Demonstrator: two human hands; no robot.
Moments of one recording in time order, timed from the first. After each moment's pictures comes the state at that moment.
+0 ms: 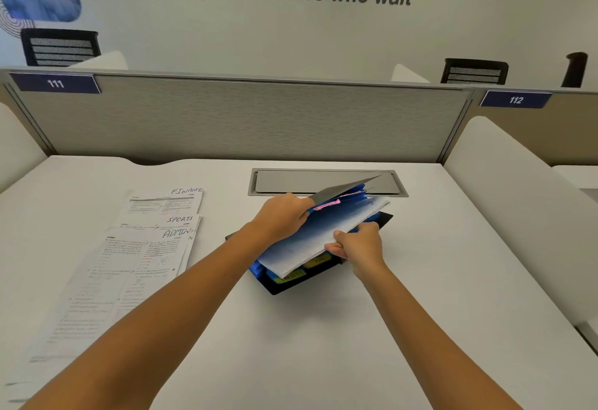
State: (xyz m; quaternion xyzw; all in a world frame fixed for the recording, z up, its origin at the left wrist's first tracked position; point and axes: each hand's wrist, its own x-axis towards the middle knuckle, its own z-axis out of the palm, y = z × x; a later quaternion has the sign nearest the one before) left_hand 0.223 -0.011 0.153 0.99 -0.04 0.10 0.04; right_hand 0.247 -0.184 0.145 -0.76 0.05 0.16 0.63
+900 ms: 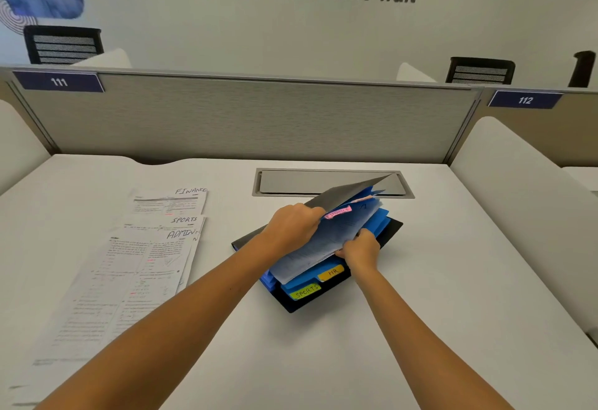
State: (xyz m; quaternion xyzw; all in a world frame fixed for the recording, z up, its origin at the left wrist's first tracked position) left_hand 0.222 -0.019 0.138 0.99 -0.04 0.08 0.05; right_hand 0.270 -0.167 0.102 -0.86 0.03 0.10 0.49
